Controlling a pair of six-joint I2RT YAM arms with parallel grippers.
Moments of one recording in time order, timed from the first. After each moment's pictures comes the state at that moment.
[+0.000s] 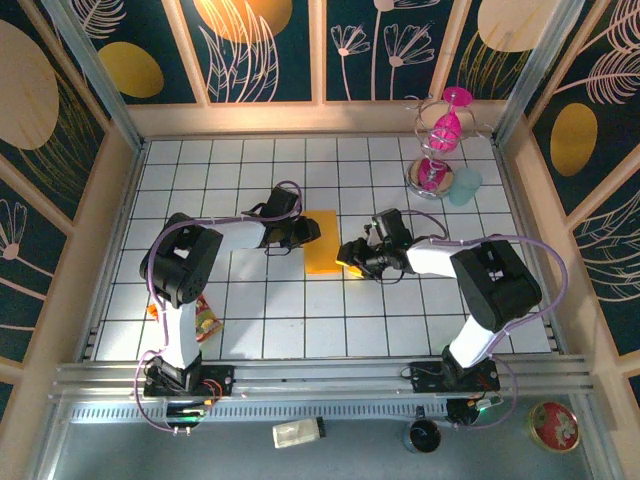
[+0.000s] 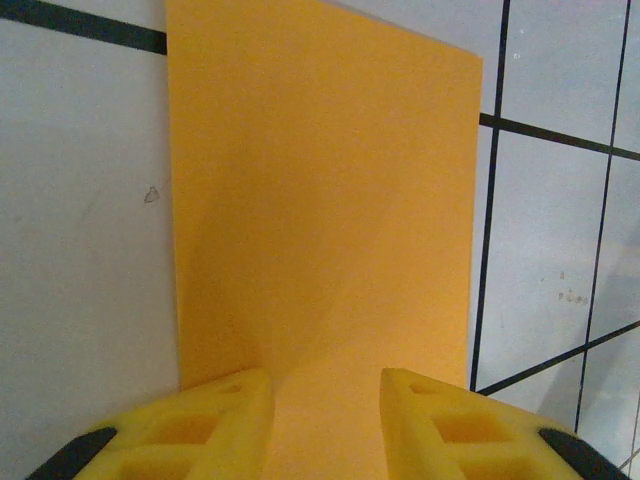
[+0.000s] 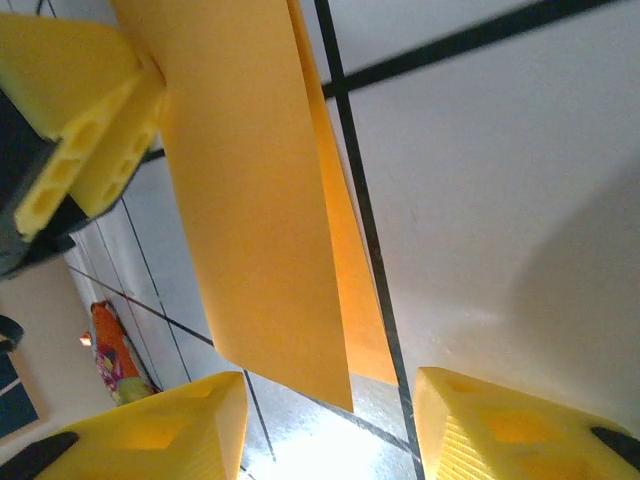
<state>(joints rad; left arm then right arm) -0.54 1.97 1.12 -0.07 0.31 -0.81 0.51 1.67 0.73 0.00 -0.58 0.93</state>
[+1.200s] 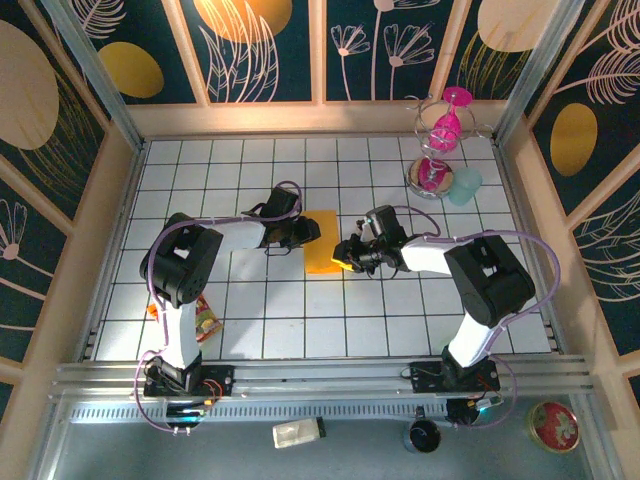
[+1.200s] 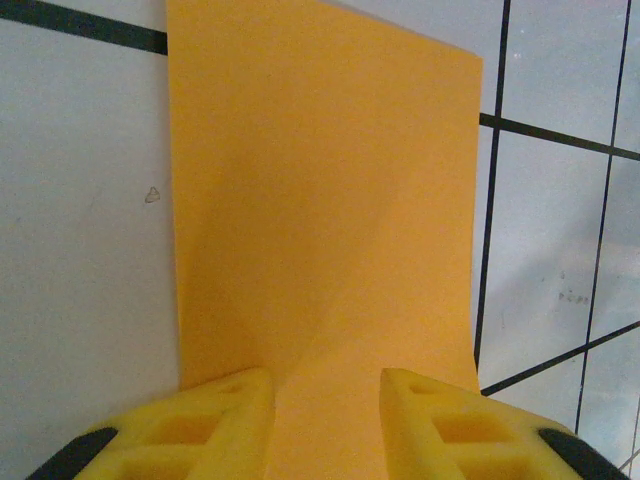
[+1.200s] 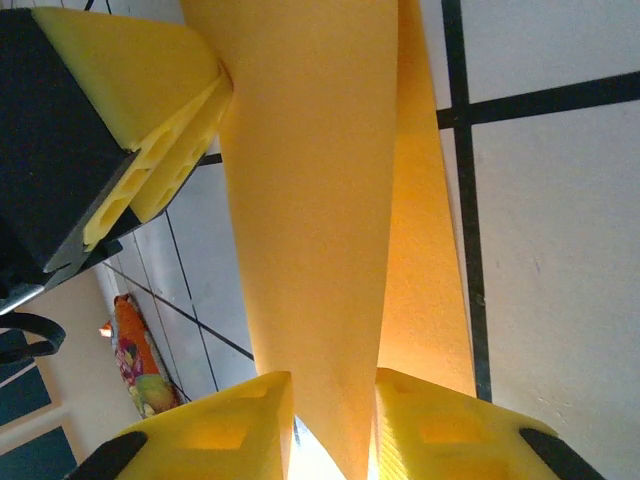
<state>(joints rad) -0.54 1.97 1.12 -0.07 0.31 -0.81 0.53 1.72 0.77 0.08 -0.59 0.94</state>
